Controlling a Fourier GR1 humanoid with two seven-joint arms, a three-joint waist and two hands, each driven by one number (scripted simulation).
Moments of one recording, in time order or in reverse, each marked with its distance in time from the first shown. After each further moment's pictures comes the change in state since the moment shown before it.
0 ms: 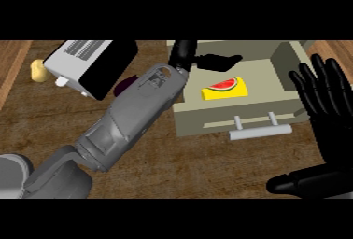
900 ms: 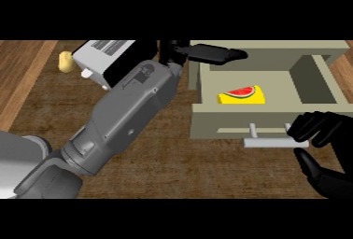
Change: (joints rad) left arm 0.087 0.049 0.135 -0.231 0.151 -0.065 -0.081; right arm 0.084 -0.093 -0.030 -0.065 -0.056 0.116 0.022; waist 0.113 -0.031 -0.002
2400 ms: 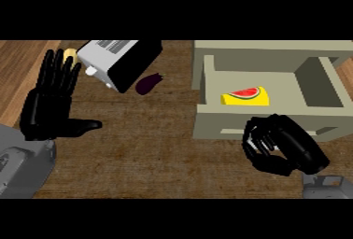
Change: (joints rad) left arm 0.918 0.486 0.169 -0.820 0.066 -0.206 0.076; right arm -0.053 -0.140 0.300 0.358 0.852 -0.057 -0.283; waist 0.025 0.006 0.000
